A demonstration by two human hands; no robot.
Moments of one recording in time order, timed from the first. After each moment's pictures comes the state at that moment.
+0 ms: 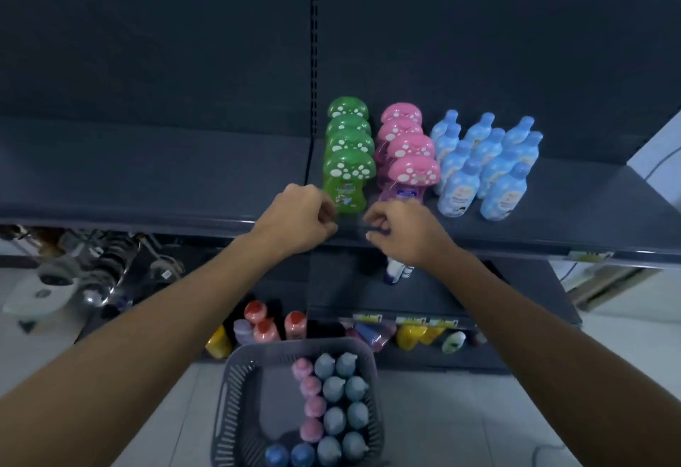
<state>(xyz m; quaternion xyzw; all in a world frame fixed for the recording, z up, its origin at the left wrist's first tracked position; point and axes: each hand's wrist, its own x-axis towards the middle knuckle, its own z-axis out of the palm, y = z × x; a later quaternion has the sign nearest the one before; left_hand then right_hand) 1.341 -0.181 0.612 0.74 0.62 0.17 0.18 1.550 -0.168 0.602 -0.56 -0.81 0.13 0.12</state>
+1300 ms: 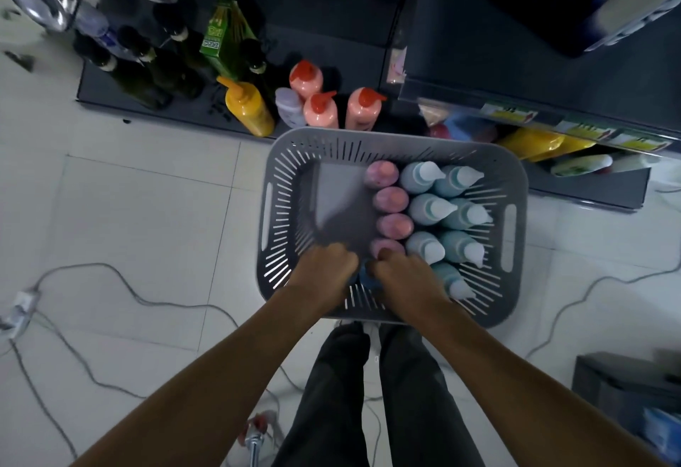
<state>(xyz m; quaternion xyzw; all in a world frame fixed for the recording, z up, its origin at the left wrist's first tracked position) 1.279 -0.378 0.153 0.71 0.58 -0.19 0.35 1.436 -0.358 0.151 -0.41 -0.84 0.25 -0.26</state>
